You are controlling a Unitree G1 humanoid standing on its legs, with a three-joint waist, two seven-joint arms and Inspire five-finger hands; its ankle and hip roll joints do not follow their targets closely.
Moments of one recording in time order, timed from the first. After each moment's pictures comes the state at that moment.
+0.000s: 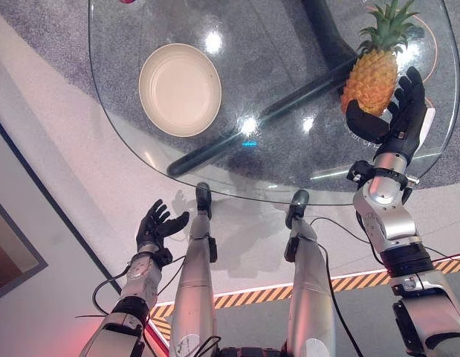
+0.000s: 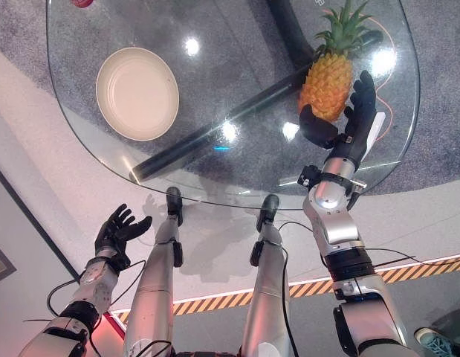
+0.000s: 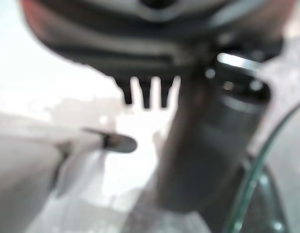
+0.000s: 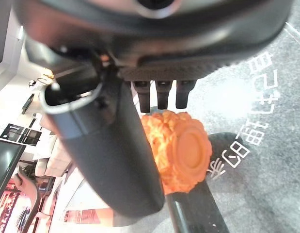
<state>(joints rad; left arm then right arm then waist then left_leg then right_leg) -0.35 0.33 -0.15 0.93 -0.69 -0.27 0.08 -0.62 -0.54 0.15 0.29 0.44 -0.11 -0.68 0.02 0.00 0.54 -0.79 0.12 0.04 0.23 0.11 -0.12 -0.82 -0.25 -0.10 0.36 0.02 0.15</state>
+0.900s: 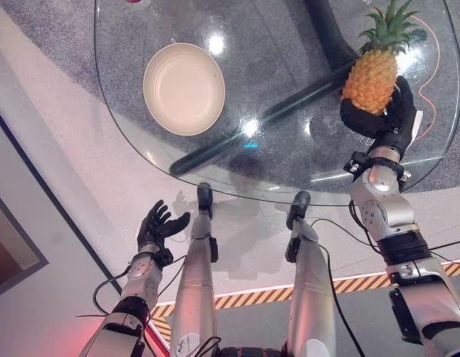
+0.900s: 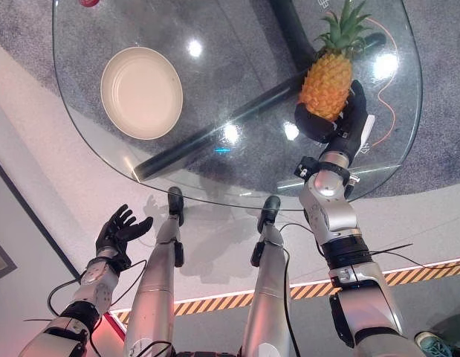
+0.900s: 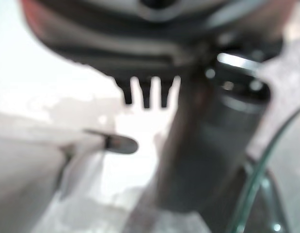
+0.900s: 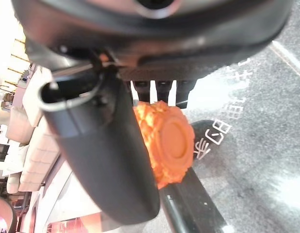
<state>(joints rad) -0.35 0.33 -0.15 0.93 -0.69 -0.27 0.08 -0.70 -0.53 0.16 0.35 0.57 -0.01 -0.68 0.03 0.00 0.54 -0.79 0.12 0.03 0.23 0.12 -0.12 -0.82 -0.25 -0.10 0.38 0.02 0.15</state>
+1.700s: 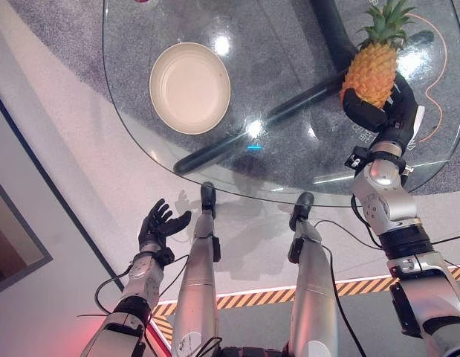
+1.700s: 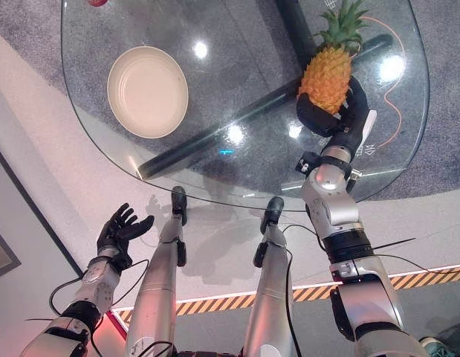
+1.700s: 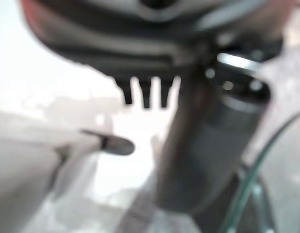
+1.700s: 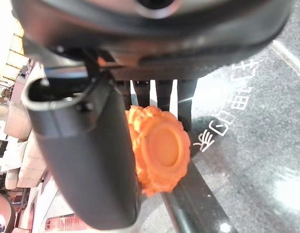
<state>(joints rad) -0.35 0.32 -0.15 0.90 -0.79 -0.28 0.07 -0.74 -0.54 0.16 0.38 0.55 0.02 -0.68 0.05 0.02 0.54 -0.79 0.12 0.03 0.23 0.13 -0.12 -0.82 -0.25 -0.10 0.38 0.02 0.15</state>
